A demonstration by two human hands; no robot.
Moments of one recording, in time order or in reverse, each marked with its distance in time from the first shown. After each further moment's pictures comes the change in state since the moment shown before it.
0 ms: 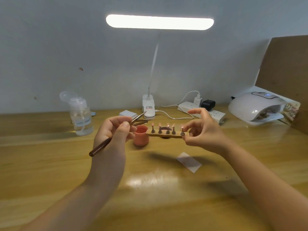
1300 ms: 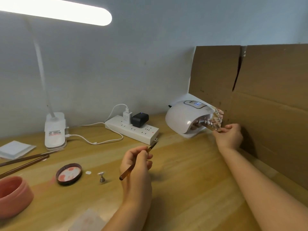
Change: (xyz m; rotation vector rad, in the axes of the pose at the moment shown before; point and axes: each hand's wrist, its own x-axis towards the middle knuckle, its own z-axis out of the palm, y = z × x) left_hand -0.002 -0.101 0.266 -0.288 -0.021 -0.459; right_hand 0.009 0.226 -0.247 -0.237 1.197 0.456
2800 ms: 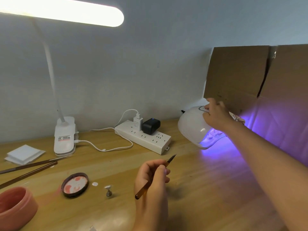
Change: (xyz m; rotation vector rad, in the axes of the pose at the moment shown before) left_hand 0.004 -0.010 0.004 0.031 -0.067 0.009; right_hand 0.059 -0.077 0.086 -0.463 -0.563 -0.578
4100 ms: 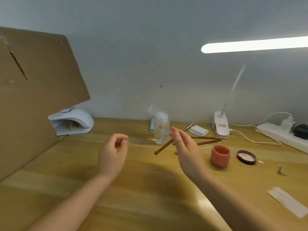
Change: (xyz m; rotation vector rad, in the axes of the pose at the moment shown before) left_hand -0.054 0.227 -0.446 0.984 0.526 0.562; right_hand -0.344 -0.495 0.050 1.185 -0.501 -0.255
